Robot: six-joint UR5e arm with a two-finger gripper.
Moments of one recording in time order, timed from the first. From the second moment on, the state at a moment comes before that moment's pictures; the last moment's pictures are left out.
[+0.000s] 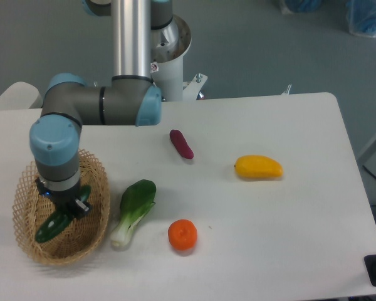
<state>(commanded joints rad) 2.06 -2.03 -1.50 -1.01 1.39 0.59</state>
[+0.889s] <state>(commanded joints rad) 2.43 -2.04 -1.49 -1.07 1.48 1.29</state>
